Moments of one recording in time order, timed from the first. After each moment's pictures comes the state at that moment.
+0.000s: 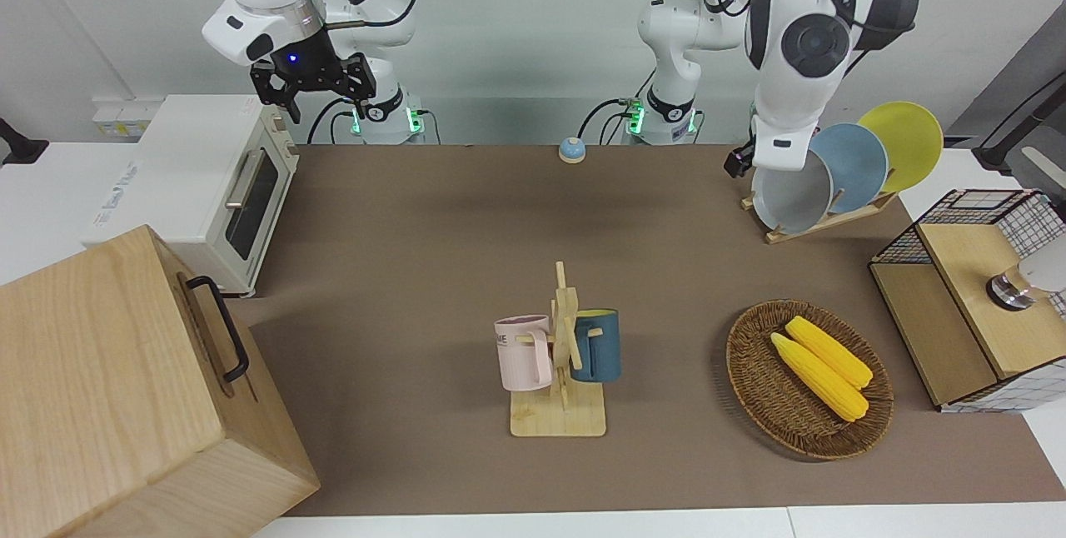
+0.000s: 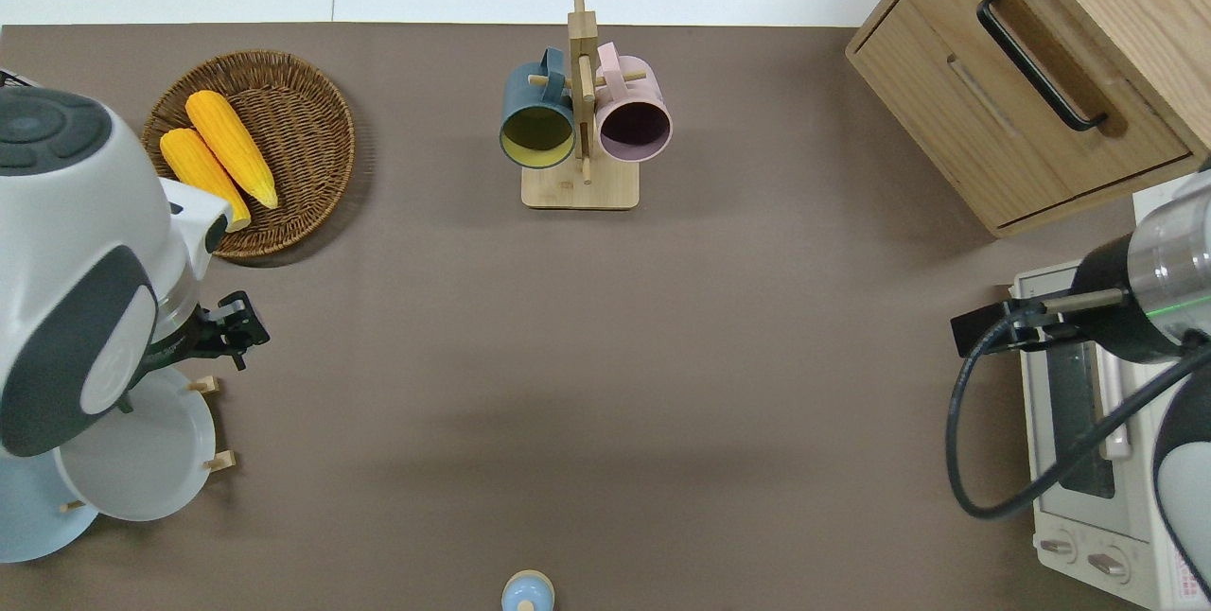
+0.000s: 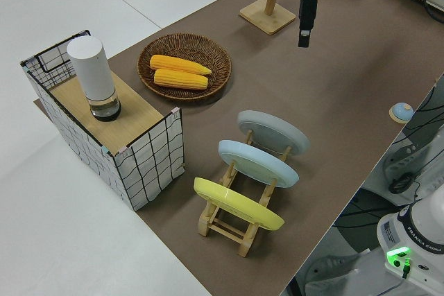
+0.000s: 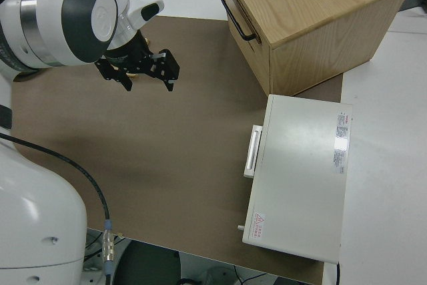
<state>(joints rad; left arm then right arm) -0.13 0.05 -0.05 -1.67 0.22 1.34 -0.63 -0.09 -0.02 0.23 -1.50 0.00 1.36 0.06</state>
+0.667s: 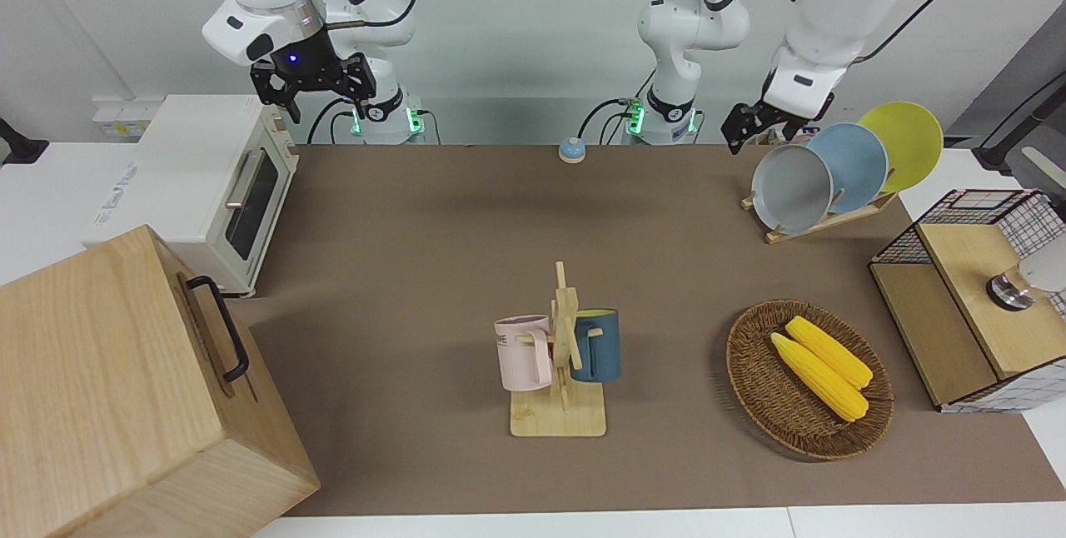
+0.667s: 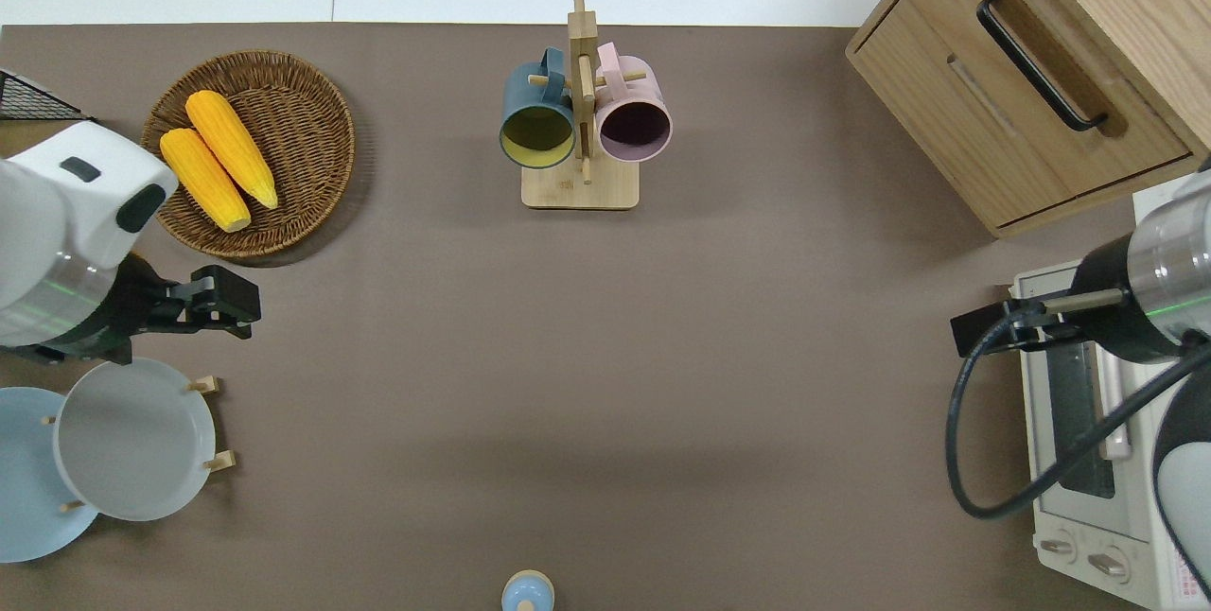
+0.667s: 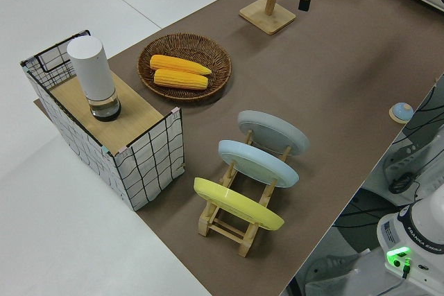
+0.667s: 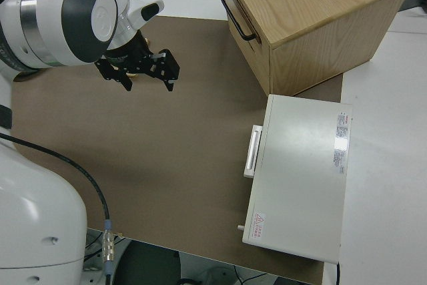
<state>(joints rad) -0.12 0.00 -0.01 -1.56 0.04 1.42 -0.28 -0.09 -0.02 0.23 -1.50 0.00 1.36 0.06</state>
